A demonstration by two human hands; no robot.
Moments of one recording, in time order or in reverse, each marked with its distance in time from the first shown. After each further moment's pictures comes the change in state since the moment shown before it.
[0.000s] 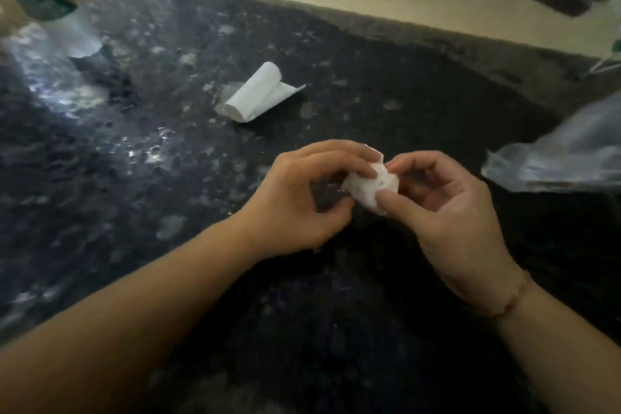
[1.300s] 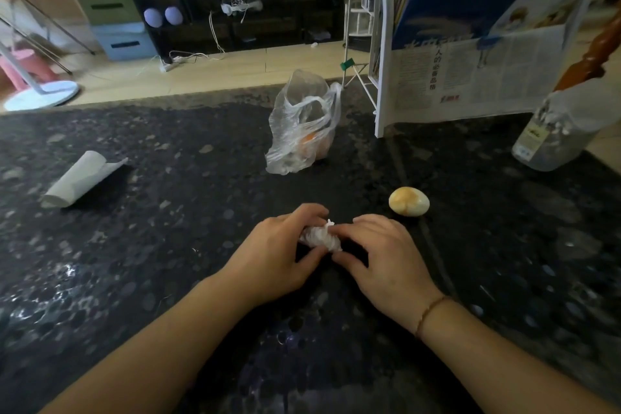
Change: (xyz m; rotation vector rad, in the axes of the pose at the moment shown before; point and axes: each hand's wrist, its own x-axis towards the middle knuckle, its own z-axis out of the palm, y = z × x) left_hand 0.011 0.074 0.178 0.320 -0.337 0.160; right_hand -0.144 0.036 -0.157 -1.020 0.266 -0.124
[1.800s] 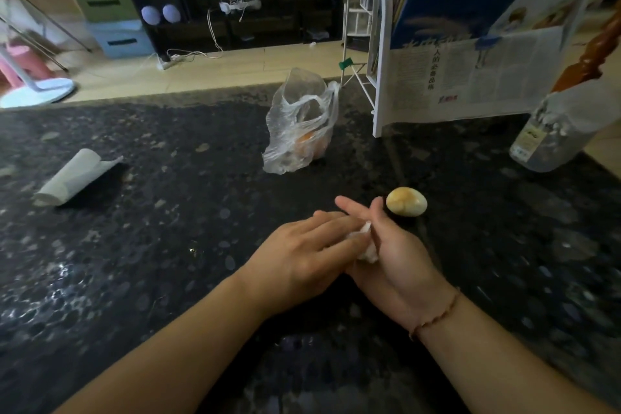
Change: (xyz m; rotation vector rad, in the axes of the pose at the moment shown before) left_hand 0.011 0.019 0.017 0.138 0.139 0.541; right_hand 0.010 -0.027 -0.018 1.719 -0.178 0.677
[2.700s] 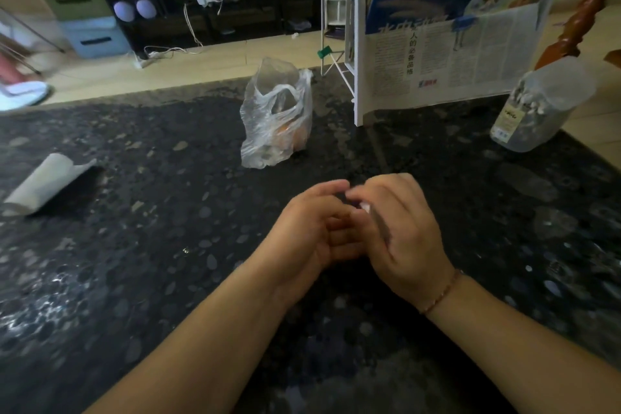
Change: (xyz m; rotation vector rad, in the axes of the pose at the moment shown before) left_hand 0.065 0.040 -0.014 -1.521 0.137 -1.357; right_hand -0.006 -0.017 -0.037 -1.558 0.223 -1.227
